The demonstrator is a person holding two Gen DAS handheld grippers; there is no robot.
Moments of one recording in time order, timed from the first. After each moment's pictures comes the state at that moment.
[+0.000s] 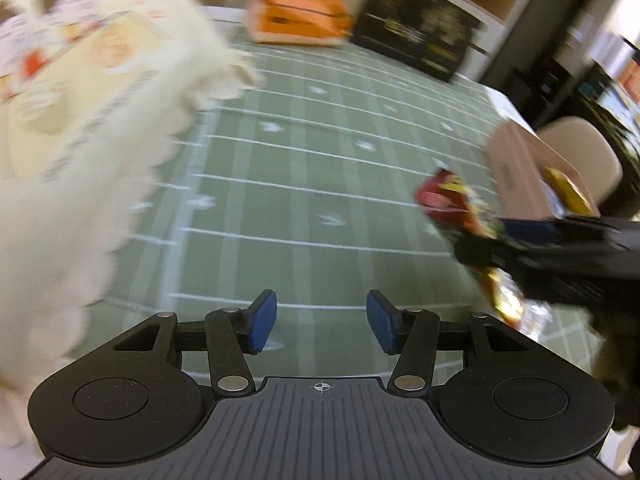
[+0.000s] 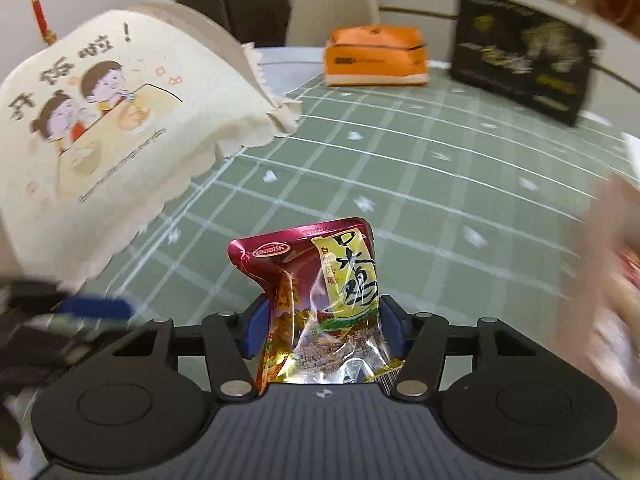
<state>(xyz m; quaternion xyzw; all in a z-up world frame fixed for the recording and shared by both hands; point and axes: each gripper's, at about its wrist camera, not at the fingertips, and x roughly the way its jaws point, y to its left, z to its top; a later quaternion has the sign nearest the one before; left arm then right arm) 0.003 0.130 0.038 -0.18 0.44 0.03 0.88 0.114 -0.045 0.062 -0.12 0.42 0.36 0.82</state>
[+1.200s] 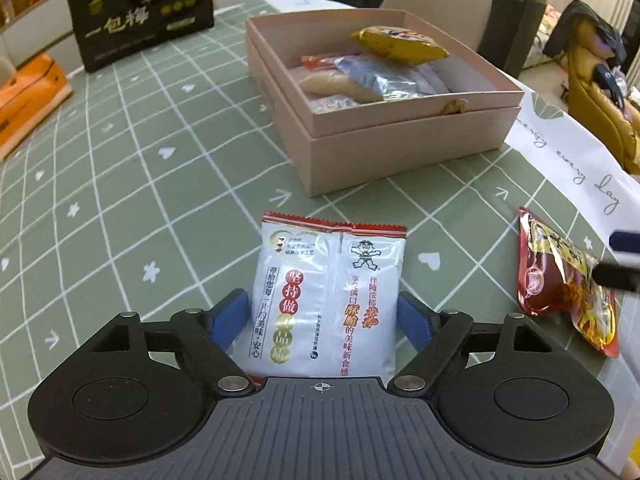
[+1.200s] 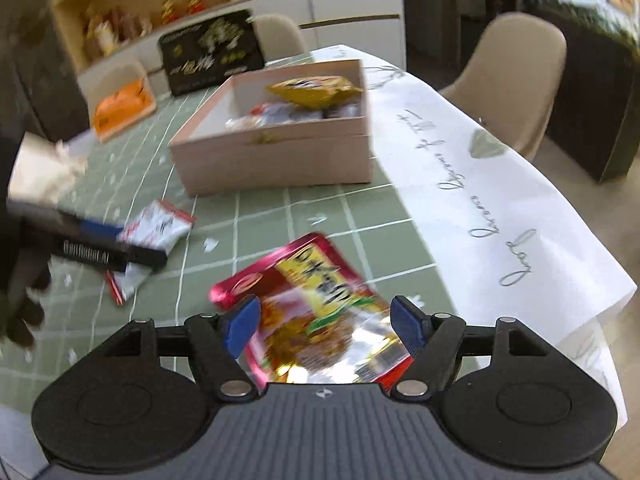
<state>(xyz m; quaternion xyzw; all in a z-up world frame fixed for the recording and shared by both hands) 0.082 -0.057 0.016 0.07 0.47 -0.15 0.87 -0.001 -0.318 0.044 0.06 0.41 0.09 0.90</state>
